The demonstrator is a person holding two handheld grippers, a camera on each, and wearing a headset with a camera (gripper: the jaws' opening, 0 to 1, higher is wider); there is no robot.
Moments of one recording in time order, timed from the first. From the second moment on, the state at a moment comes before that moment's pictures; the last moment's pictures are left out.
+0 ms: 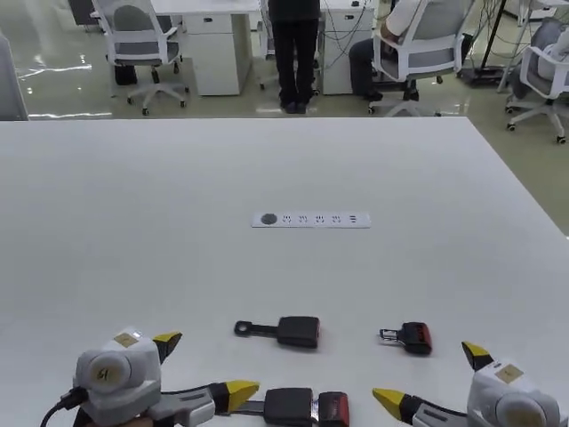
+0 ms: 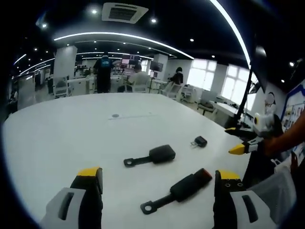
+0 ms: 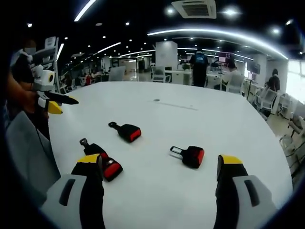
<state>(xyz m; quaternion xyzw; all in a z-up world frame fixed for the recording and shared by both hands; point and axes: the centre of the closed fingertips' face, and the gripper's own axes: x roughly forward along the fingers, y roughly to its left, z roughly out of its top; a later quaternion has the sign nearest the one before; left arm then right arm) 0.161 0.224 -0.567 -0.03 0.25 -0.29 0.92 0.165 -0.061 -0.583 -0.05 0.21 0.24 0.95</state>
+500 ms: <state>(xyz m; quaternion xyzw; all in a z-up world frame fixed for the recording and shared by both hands) 0.133 0.231 -0.560 -0.04 0.24 -0.27 0.93 0.134 -0.082 -0.591 -0.03 0.22 0.22 0.95</state>
